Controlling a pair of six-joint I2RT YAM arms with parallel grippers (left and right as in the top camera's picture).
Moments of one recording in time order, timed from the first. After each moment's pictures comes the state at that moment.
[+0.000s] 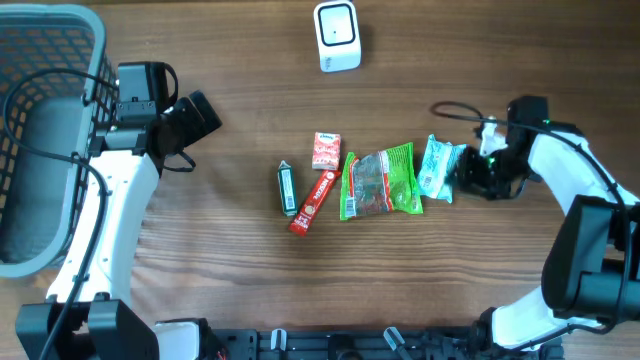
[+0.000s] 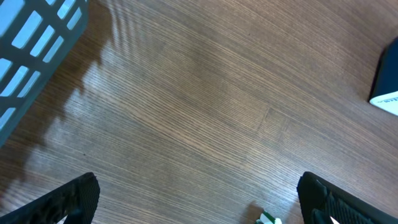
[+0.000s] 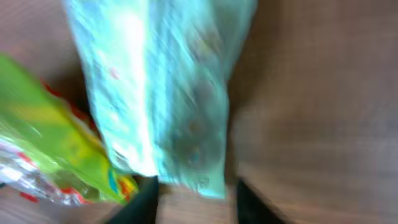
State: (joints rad) left arm 0.03 1.49 1.18 -0.71 -0.03 -0.50; right arm -0.15 1.76 1.06 -0.83 -0.39 0.09
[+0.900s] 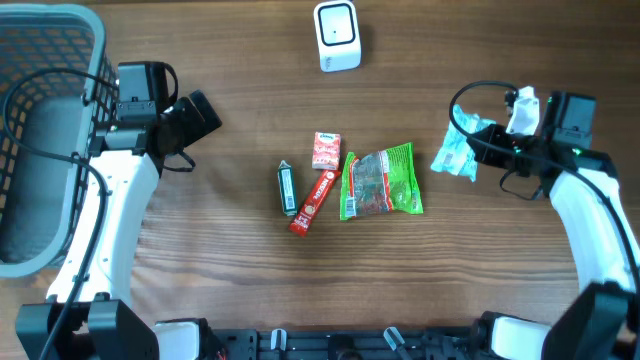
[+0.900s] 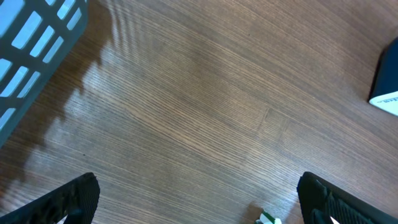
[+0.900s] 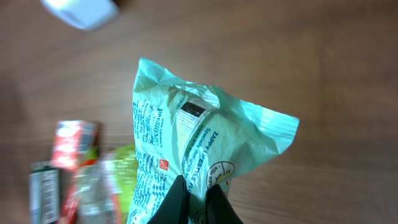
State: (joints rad) left arm 0.03 1.49 1.18 -0.71 -0.03 -0.50; right arm -0.21 1.44 0.94 -0.51 -0.51 0.07
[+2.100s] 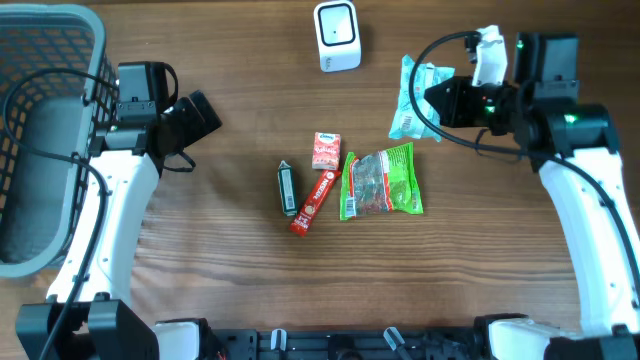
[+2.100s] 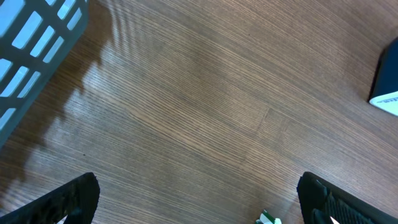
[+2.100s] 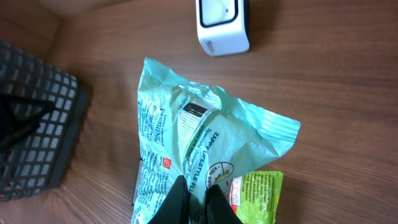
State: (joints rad) left arm 0.03 1.49 1.18 -0.71 -0.03 -0.50; right arm 0.08 1.44 1.37 -0.78 -0.50 0.16
